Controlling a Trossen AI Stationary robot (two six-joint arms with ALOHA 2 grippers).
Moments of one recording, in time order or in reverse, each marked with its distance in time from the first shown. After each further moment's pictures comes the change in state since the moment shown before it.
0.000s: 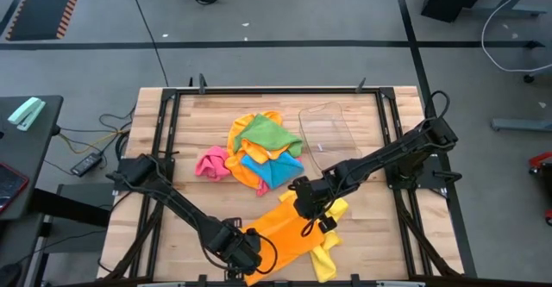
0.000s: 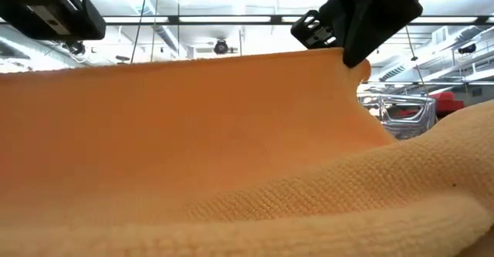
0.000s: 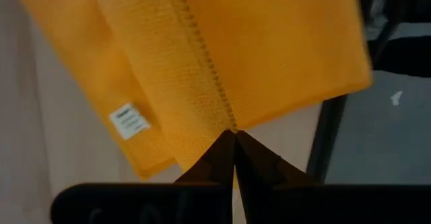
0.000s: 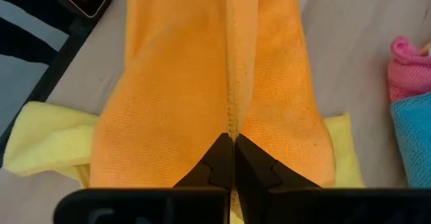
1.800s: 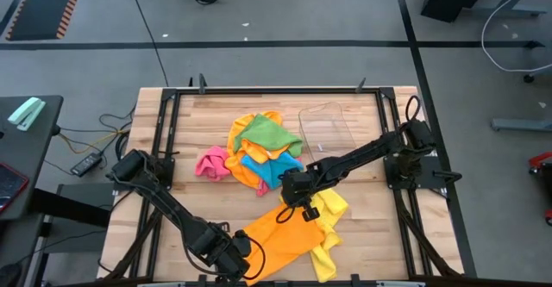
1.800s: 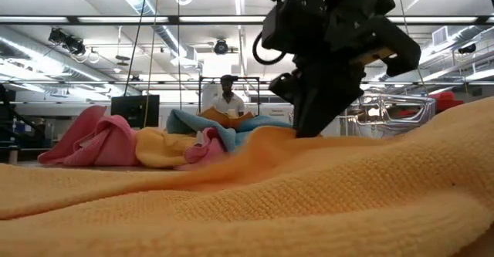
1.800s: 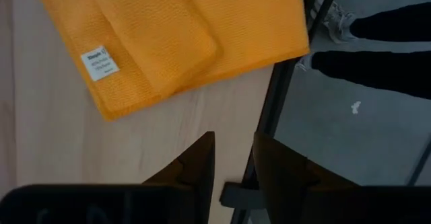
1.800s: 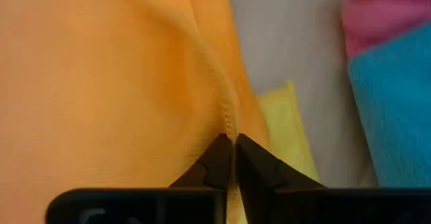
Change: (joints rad) left arm -0.054 -0.091 0.003 -0.013 0.035 -0.184; right arm -0.128 0.174 -0.001 0.082 0.044 -0.021
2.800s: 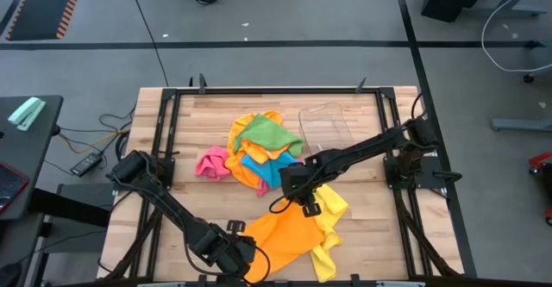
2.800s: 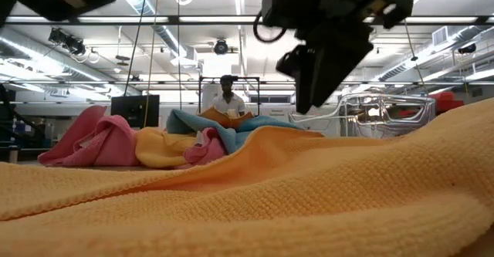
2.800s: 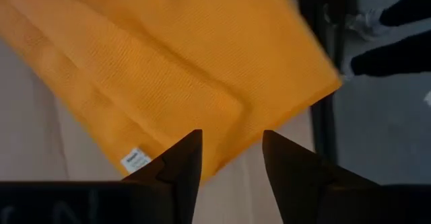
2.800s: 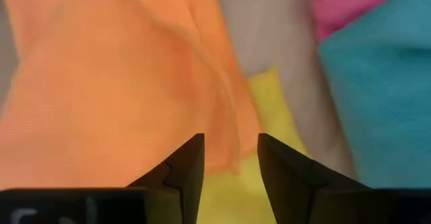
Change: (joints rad) left arm -0.002 0.010 -0.106 0.177 -0.213 0.391; right arm -0.010 -0.058 0.135 -0.256 -0.013 0.088
